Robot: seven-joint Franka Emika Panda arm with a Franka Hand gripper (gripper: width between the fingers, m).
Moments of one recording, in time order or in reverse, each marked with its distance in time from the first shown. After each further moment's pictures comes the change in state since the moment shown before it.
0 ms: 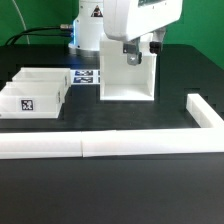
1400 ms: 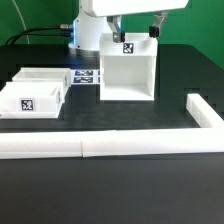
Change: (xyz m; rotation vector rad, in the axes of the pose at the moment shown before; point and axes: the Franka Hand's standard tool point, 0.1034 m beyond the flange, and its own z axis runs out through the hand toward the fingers) arm -0.040 -0.049 -0.015 -0.001 0.028 0.457
